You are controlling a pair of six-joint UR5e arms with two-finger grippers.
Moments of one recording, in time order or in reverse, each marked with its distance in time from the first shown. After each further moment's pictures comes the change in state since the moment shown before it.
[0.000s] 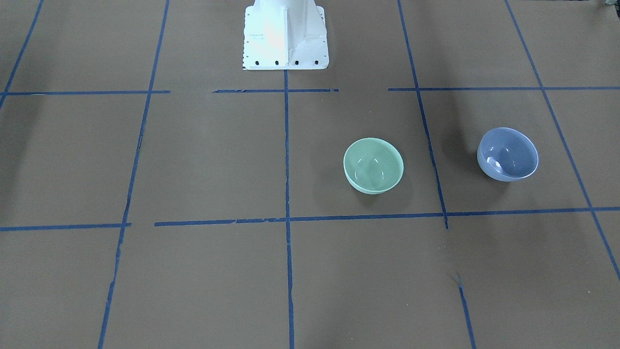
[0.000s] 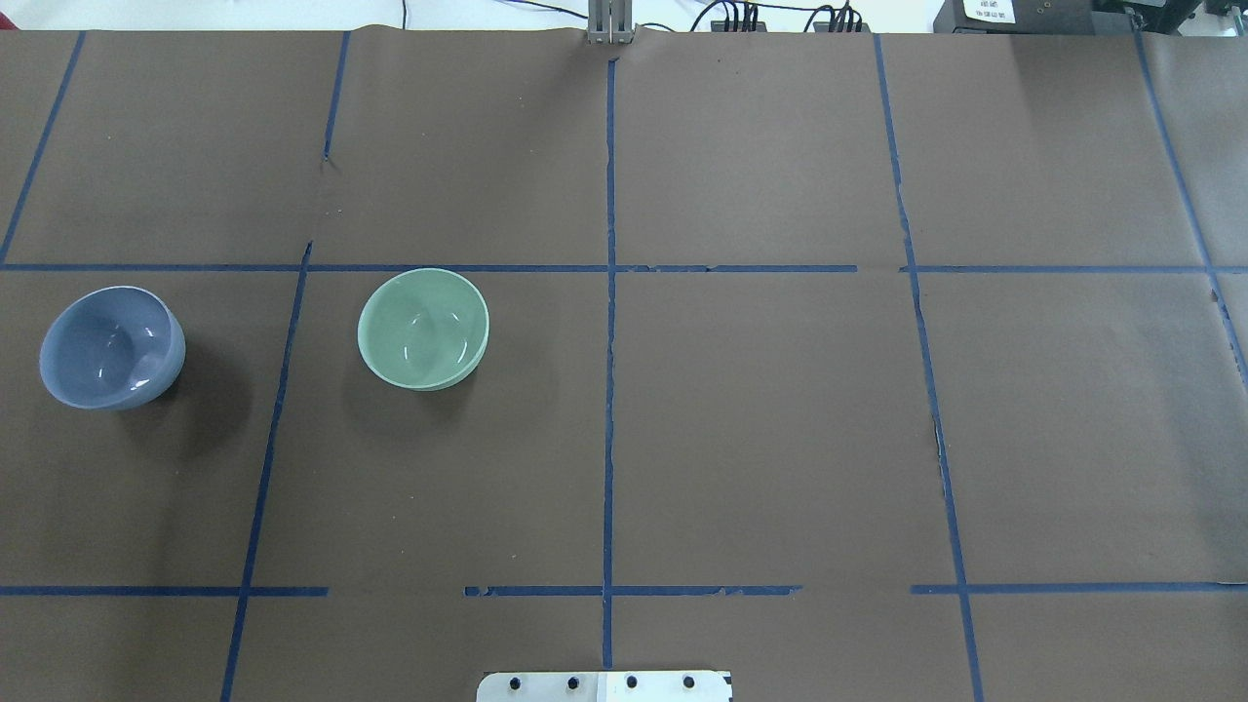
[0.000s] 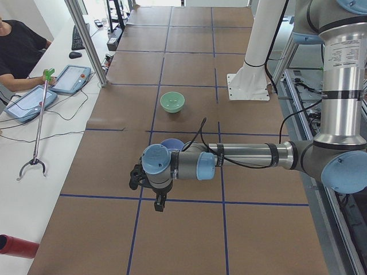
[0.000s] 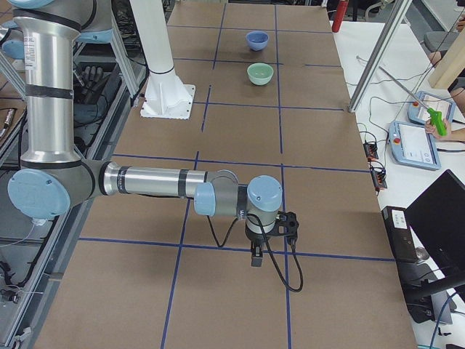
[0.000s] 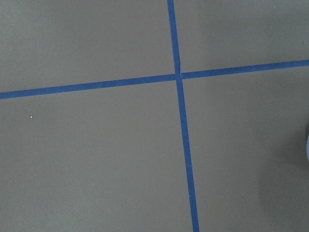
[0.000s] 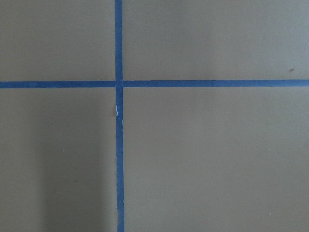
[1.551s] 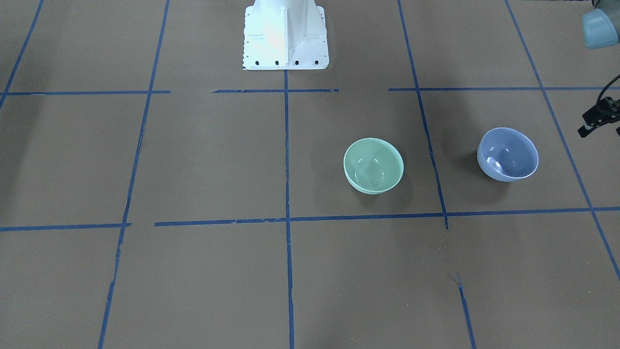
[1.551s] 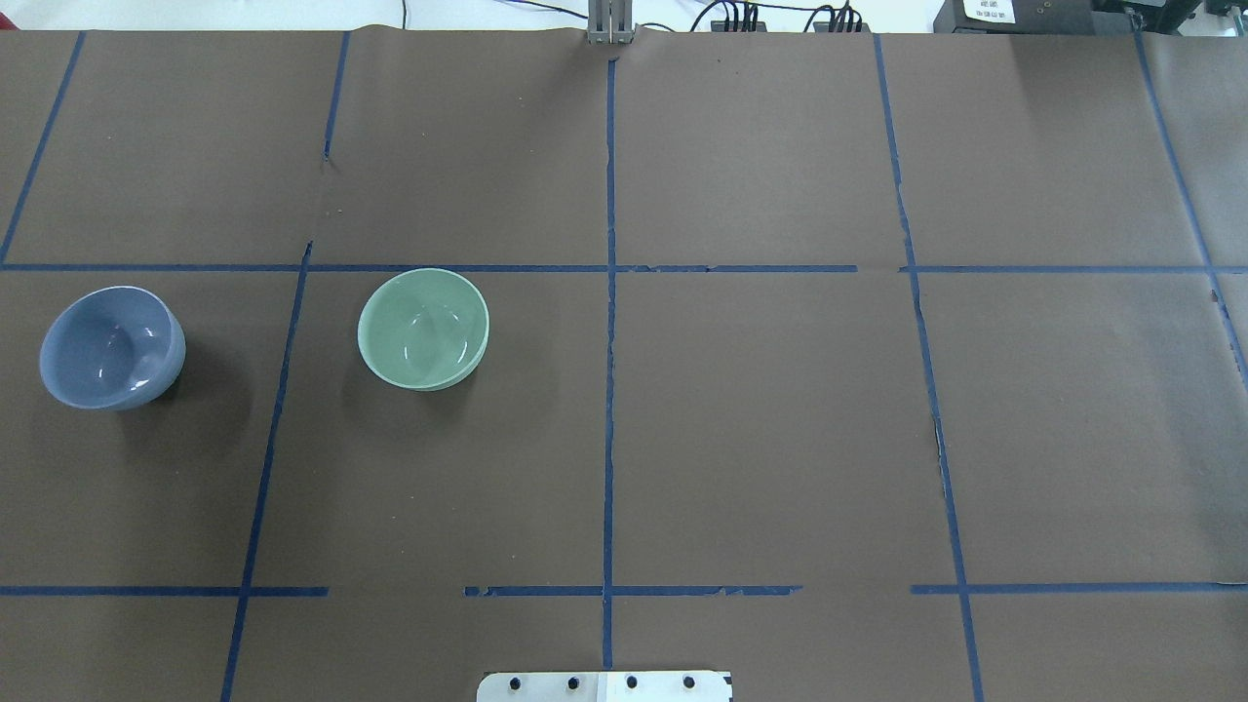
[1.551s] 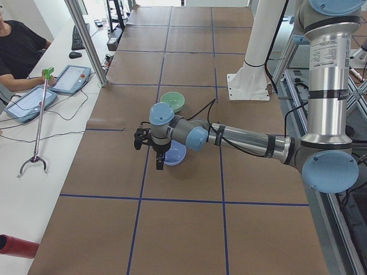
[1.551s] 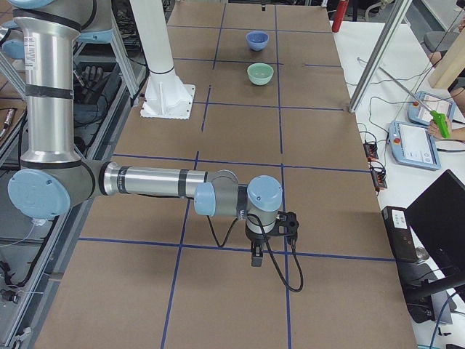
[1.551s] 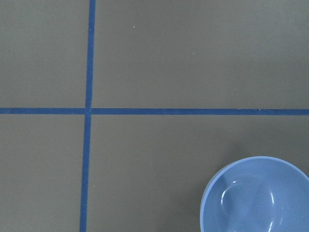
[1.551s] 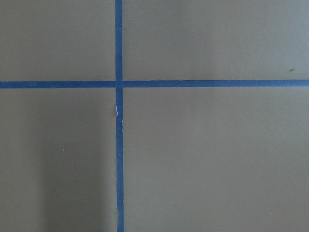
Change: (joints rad) left arm 0.315 0.015 -0.155 -0.295 0.095 -0.663; right arm 0.000 0.000 0.000 0.000 -0.001 0.000
